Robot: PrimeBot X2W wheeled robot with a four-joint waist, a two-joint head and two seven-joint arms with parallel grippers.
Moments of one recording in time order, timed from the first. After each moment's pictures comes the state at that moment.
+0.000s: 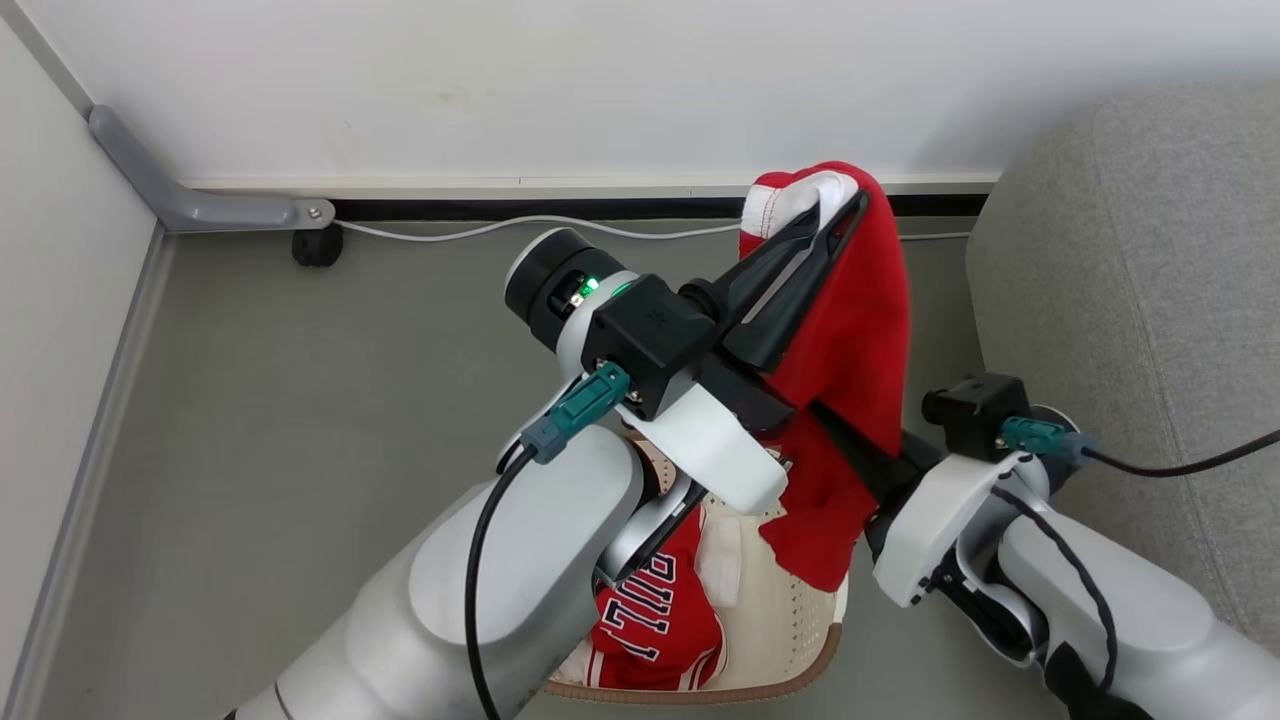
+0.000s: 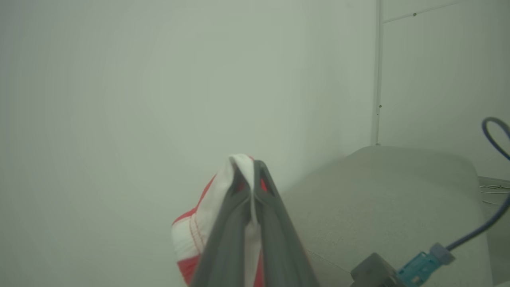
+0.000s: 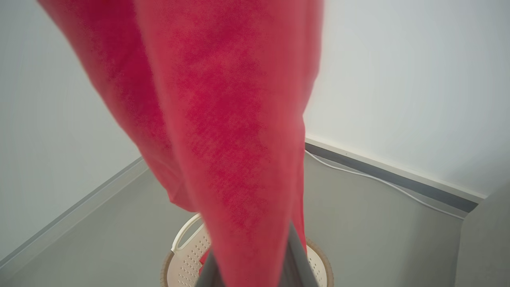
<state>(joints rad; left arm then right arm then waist) -0.75 0.04 -0.82 0.23 -0.48 0.05 -0.26 -0.68 -0.34 1.01 0.56 0.79 0.13 -0.26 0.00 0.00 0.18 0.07</state>
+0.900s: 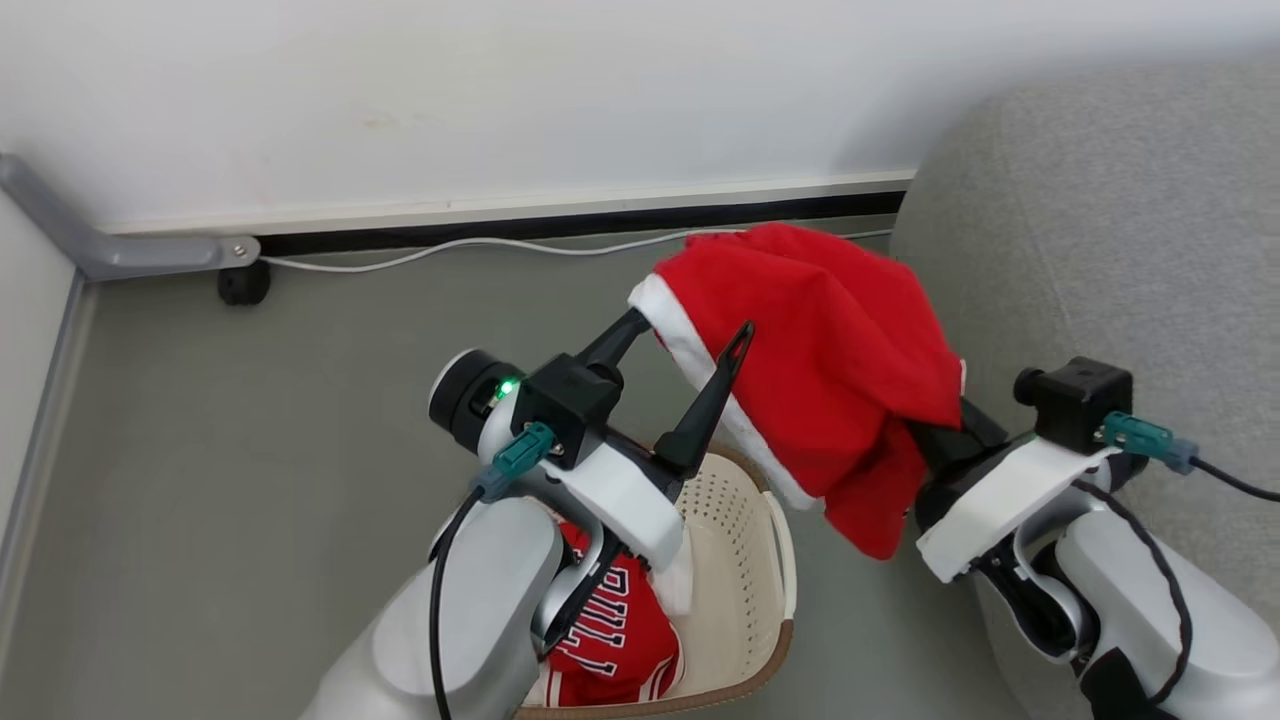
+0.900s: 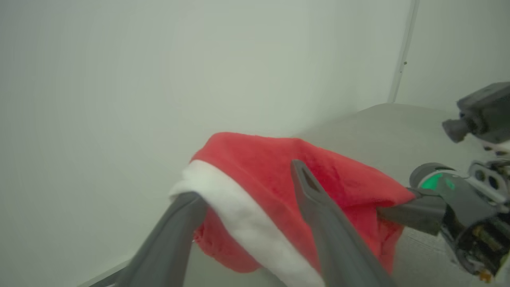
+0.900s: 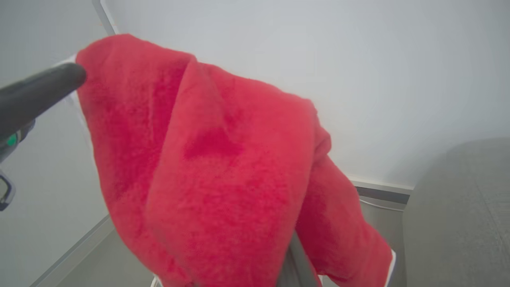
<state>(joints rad) -0.58 0.04 -0.69 0.41 -0.40 -0.02 -0.26 -0.55 -0.35 0.74 0.43 0.74 0.13 -0.26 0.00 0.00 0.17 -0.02</state>
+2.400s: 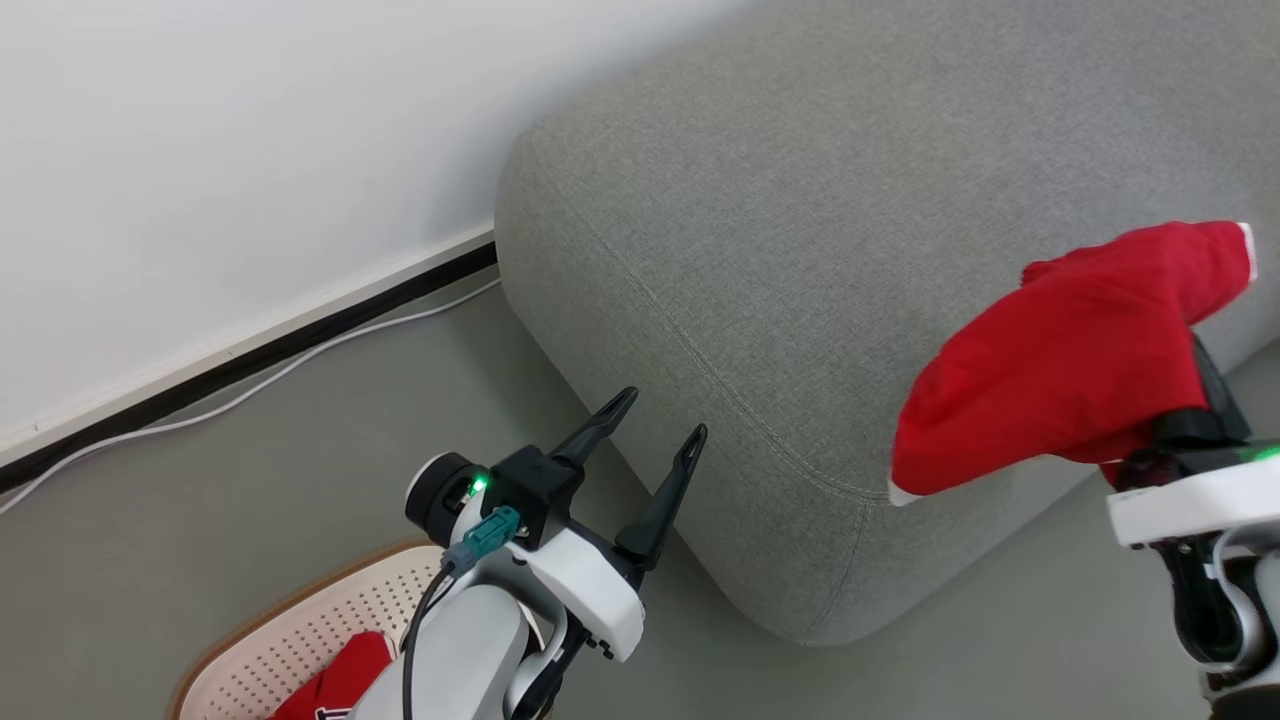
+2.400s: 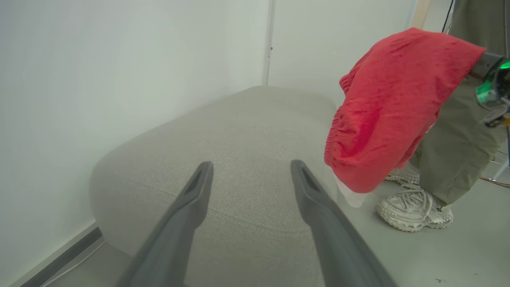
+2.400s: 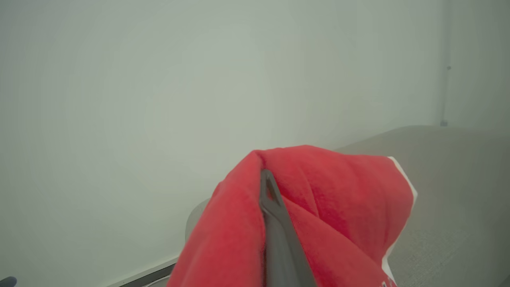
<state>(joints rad) -0.41 0.04 -0.60 0.45 -0.35 -0.11 -0.26 -0.30 -0.30 0.15 0.23 0.60 0.13 -0.26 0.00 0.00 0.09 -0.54</state>
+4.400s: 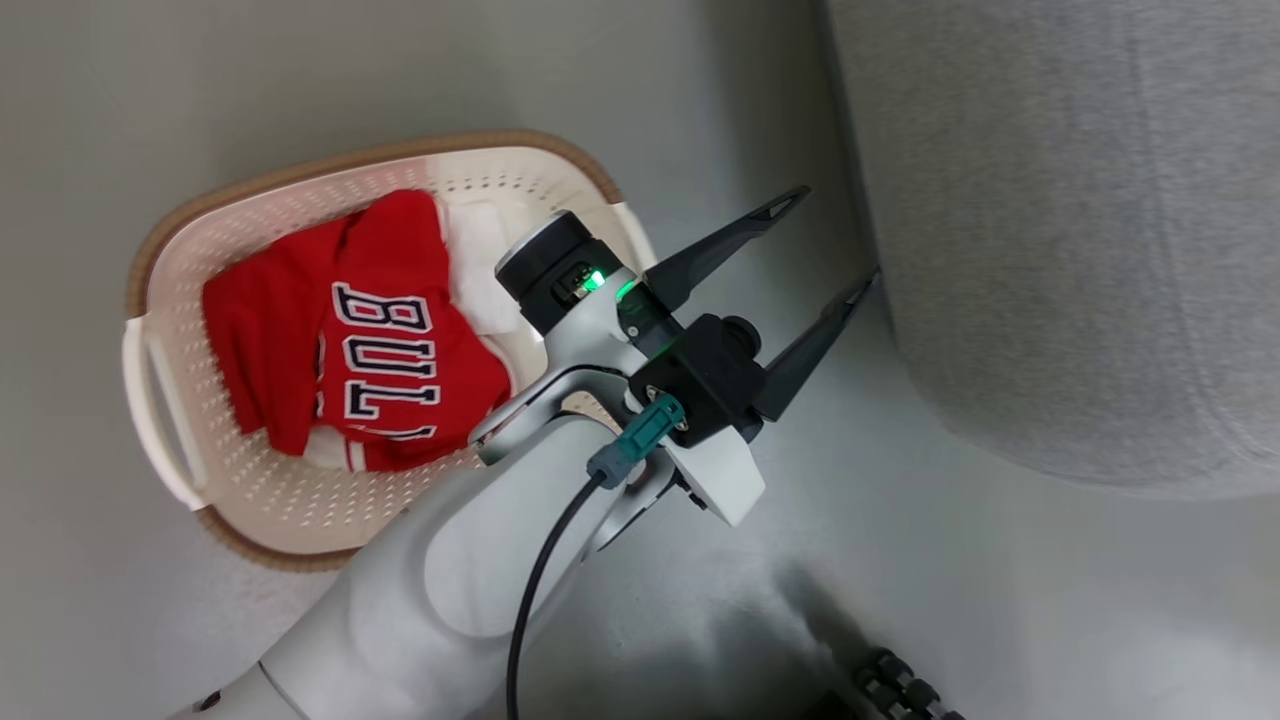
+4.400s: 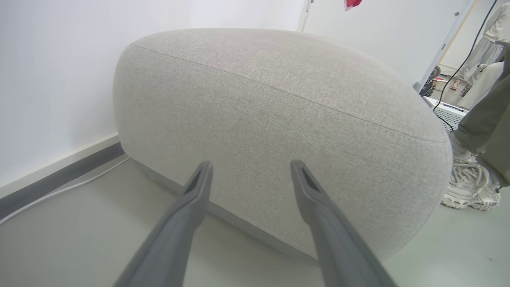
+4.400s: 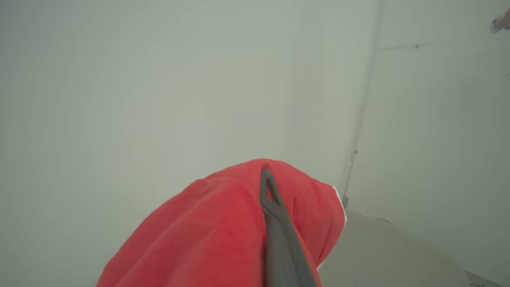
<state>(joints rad) -0.79 0.06 -0.83 0.36 -0.18 -0.04 -0.26 -1.27 -0.70 -0.45 0.81 0.34 0.13 -0.26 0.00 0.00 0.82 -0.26</state>
